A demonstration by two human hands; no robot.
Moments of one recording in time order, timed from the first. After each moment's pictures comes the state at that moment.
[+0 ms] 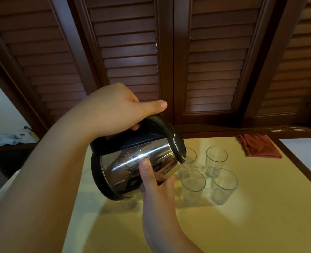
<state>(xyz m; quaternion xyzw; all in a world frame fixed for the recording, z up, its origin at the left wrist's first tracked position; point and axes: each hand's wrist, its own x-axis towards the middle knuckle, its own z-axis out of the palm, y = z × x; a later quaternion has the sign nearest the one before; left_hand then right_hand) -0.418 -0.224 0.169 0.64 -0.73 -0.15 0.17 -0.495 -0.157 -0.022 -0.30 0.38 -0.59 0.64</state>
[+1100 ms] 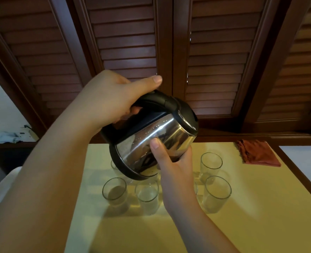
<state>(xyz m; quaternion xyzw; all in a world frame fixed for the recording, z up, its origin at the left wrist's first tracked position) -0.439 -0.238 0.171 0.60 -0.69 -0.21 0.34 -0.562 -0.204 0.009 -0.39 0.40 -0.62 0.55</state>
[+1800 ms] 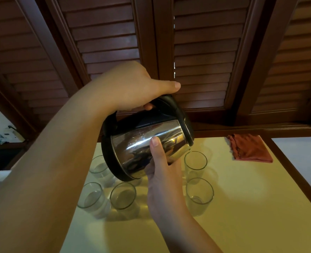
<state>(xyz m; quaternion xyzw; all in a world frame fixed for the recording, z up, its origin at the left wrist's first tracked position) -0.532 -0.300 0.171 0.63 -0.74 -0.14 0.16 -0.594 -0.231 -0.017 -0.23 0.35 -0.63 0.65</state>
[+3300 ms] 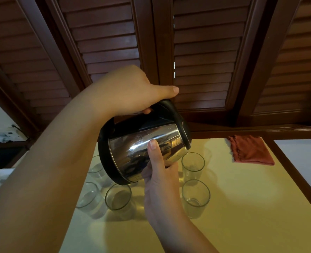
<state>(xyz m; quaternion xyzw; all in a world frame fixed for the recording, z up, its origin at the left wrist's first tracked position) -0.545 -0.295 0.165 0.65 -0.73 -0.13 0.14 -0.604 -0.231 -0.024 -0.22 0.33 -0.62 0.68</state>
